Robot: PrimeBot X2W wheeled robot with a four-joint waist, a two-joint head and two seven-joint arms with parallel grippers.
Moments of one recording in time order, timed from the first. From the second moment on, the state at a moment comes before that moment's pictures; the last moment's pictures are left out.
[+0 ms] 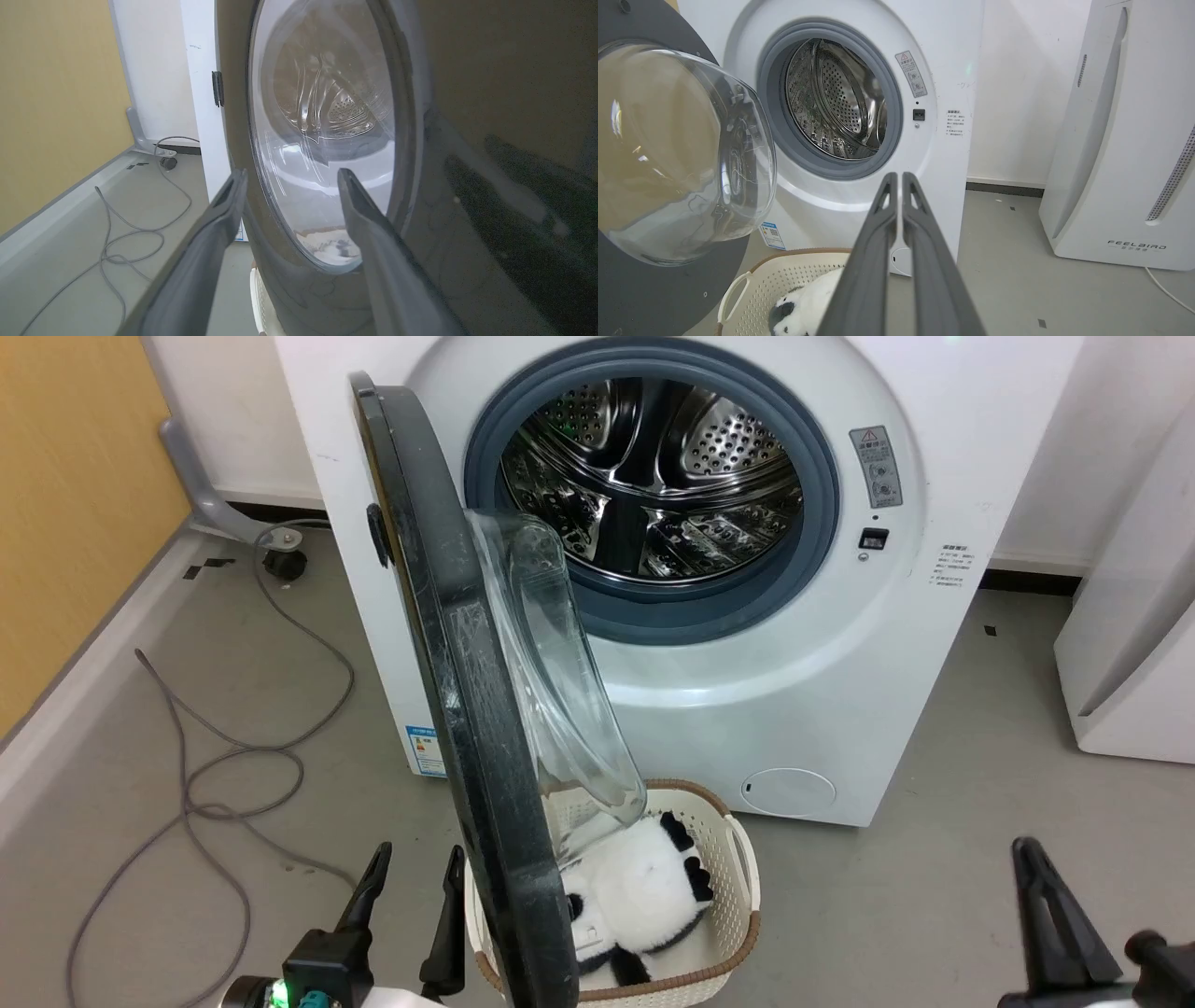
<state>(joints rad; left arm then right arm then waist) 0.04 0.05 -0.12 0.14 -0.12 -0.01 -0.26 0.13 -0.11 -0.07 0.00 0.16 0.13 -0.23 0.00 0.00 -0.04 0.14</state>
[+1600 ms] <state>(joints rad) -0.10 0.05 -0.01 -0.42 -0.26 -0.05 -0.26 0.15 -0.05 -0.11 0.09 0.17 0.13 -0.26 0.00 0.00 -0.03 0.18</state>
